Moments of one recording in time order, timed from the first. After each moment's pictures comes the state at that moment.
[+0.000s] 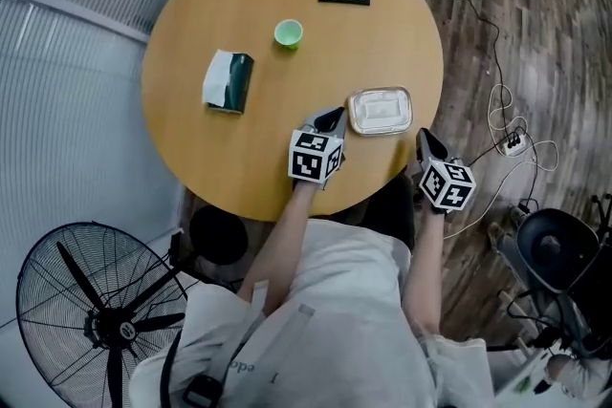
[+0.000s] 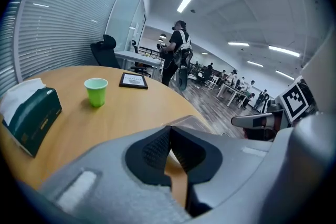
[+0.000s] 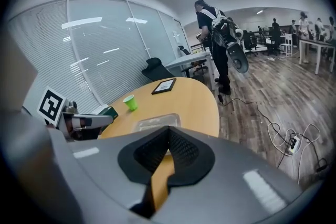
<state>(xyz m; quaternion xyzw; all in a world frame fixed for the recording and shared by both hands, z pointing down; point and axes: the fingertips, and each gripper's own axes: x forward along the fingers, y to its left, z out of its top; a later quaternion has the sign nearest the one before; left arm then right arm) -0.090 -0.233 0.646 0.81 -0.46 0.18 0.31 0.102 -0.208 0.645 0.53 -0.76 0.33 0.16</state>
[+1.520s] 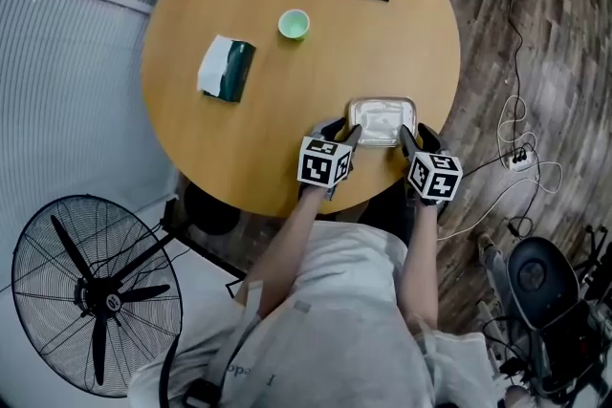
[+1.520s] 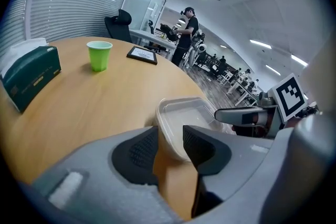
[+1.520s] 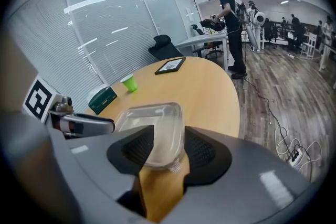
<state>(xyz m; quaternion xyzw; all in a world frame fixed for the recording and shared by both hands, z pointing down) -0.062 -0.226 0.709 0.74 -0.48 0.21 0.42 0.079 -0.255 0.706 0.44 -0.78 0.35 0.26</state>
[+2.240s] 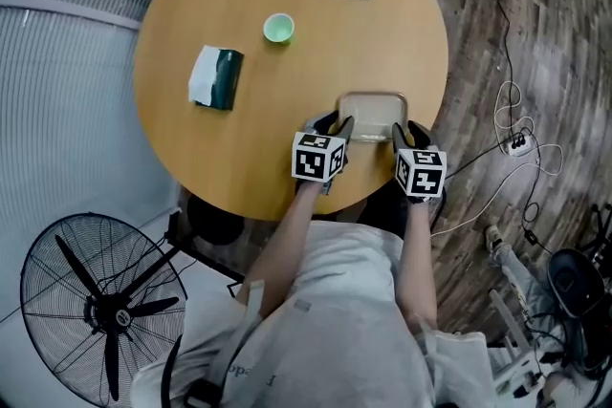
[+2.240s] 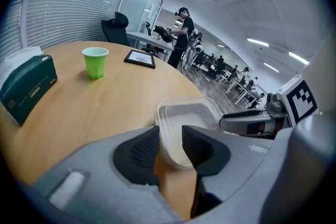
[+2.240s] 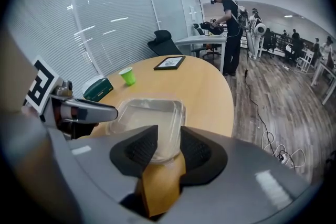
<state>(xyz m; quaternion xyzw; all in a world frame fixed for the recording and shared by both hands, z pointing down) -0.065 -0.241 0.703 0.75 -0.48 0.21 0.40 0.073 -0.244 0.699 0.46 -0.77 0.32 0.31</state>
